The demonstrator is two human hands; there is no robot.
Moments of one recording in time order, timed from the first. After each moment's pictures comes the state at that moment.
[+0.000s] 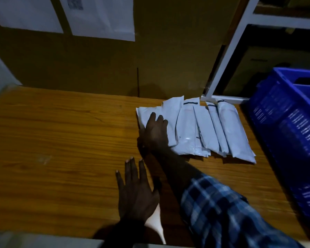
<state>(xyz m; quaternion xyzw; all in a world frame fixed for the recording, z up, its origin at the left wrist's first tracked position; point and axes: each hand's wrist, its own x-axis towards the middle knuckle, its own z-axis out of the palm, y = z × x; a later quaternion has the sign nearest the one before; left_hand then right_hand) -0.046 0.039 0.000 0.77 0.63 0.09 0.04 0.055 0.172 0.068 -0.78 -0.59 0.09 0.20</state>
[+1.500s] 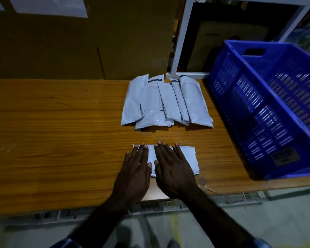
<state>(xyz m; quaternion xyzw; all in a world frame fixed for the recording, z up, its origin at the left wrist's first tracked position) -0.010 -0.014 0.000 0.90 0.39 0.17 0.13 0.143 -0.075 0.018 -0.66 -0.72 -0.09 0.17</state>
